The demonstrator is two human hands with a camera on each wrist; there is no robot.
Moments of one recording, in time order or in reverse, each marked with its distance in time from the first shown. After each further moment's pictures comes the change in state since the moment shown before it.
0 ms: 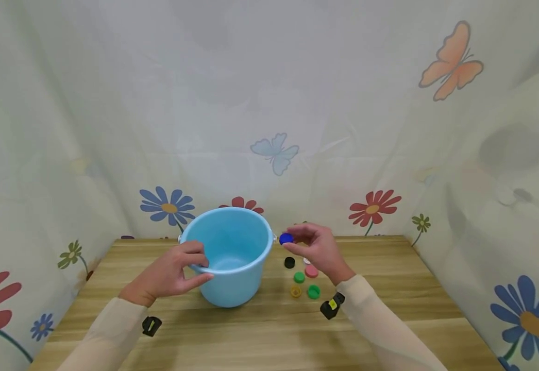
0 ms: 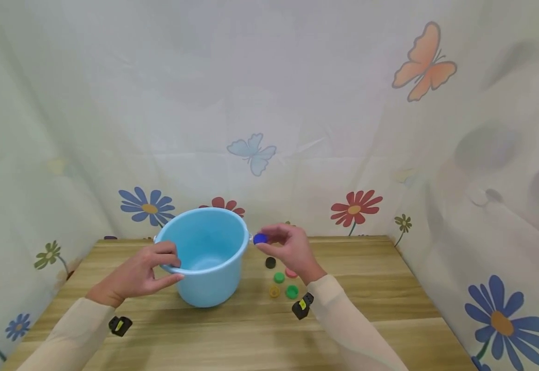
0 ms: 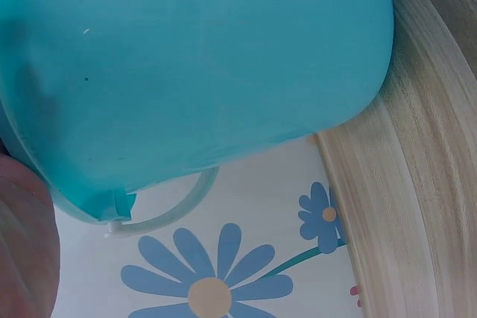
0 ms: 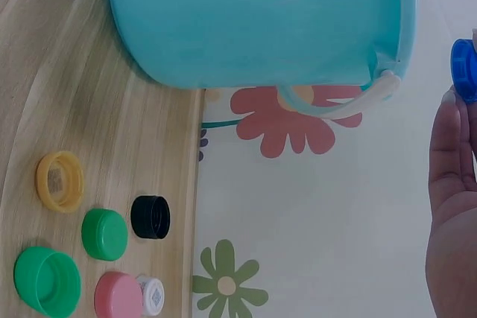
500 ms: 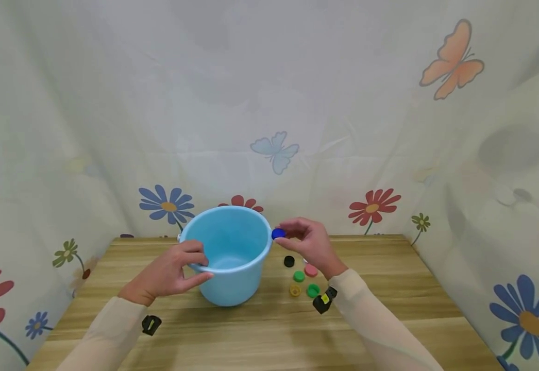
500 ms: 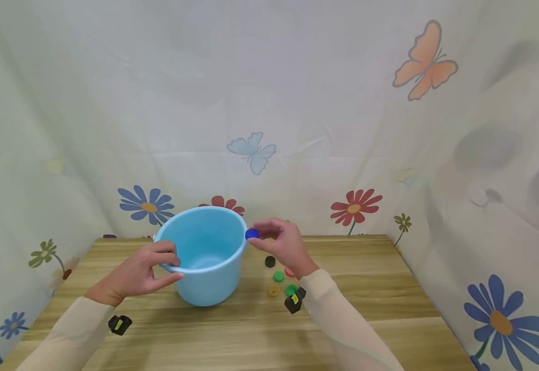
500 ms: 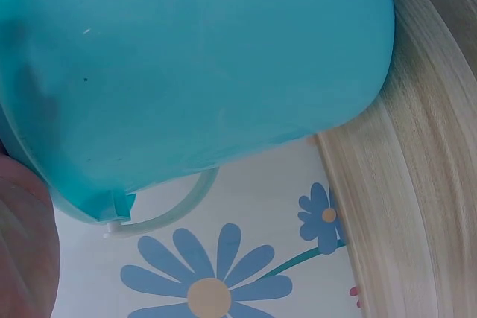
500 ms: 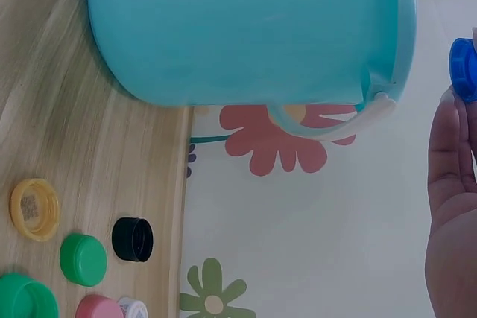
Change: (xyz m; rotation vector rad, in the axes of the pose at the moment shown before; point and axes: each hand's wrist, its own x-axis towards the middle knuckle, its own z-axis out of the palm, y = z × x) left_hand -0.001 0.001 0.001 -0.006 0.009 0.005; right_hand 0.011 -0.008 0.013 0.008 -0.008 -0.010
